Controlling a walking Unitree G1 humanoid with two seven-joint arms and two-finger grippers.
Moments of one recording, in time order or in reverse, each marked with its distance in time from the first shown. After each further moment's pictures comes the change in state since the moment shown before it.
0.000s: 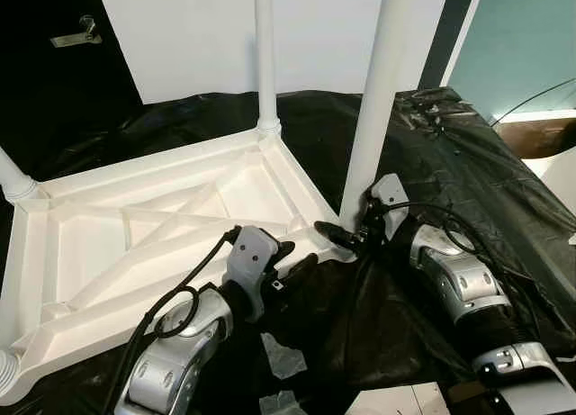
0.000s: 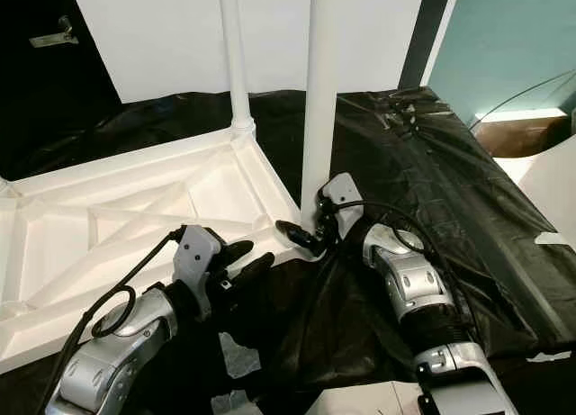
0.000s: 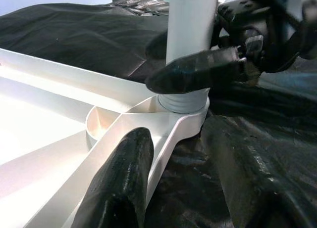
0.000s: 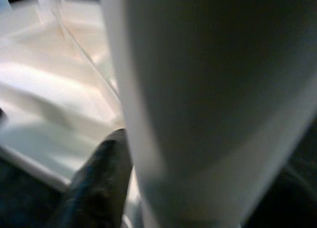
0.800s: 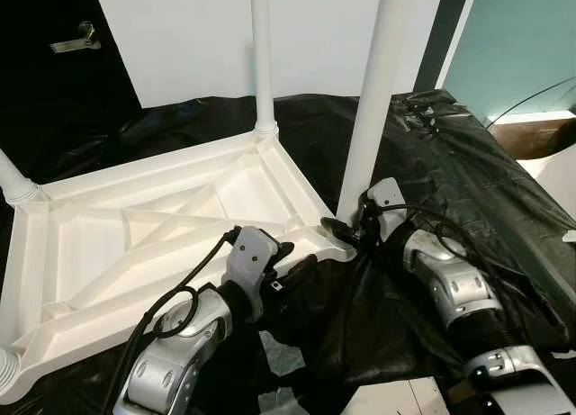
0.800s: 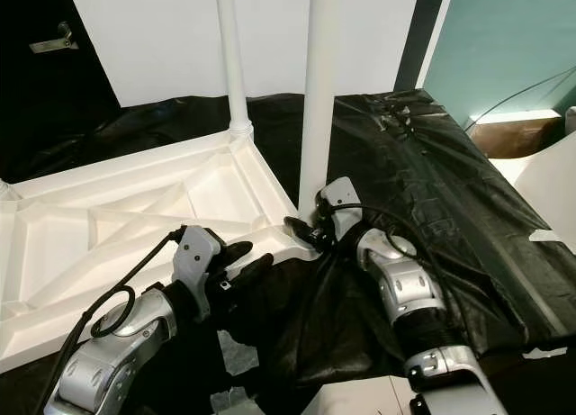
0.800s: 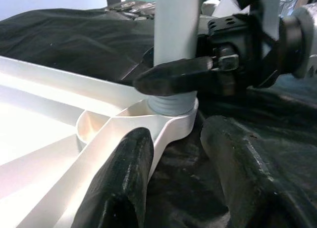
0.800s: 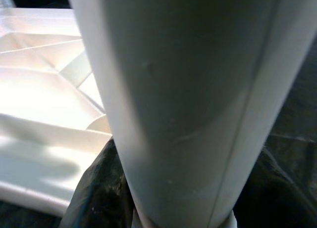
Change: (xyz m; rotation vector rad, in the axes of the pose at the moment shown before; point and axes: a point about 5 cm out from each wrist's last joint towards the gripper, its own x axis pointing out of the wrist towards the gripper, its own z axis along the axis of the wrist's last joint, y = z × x) left arm 0.001 -0.002 0.000 -0.004 -0.002 -0.009; right arm 0.011 0.014 -0.008 0.135 0.008 -0.216
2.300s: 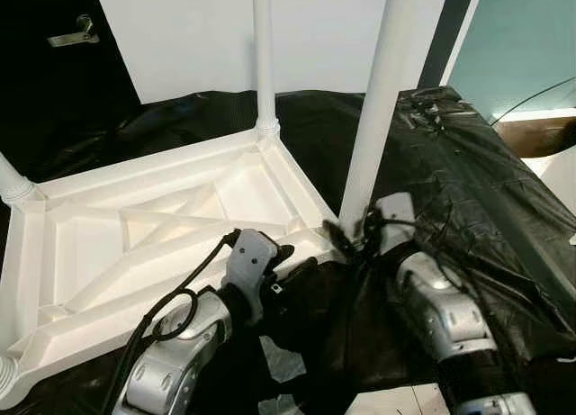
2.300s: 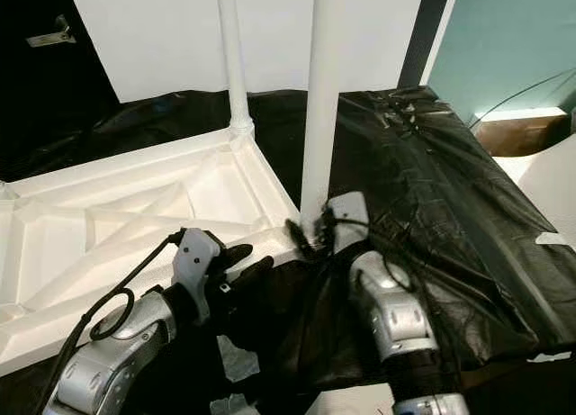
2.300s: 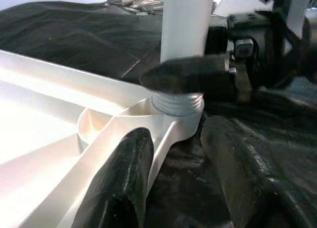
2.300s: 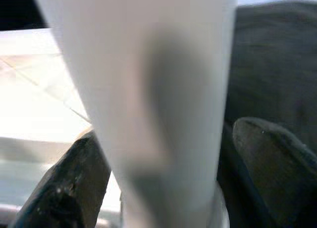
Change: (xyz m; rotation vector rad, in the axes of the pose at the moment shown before) left arm -0.001 0.000 0.001 -0.008 -0.002 -0.002; right arm -0.019 -0.003 0.008 0.012 -0.106 -0.063
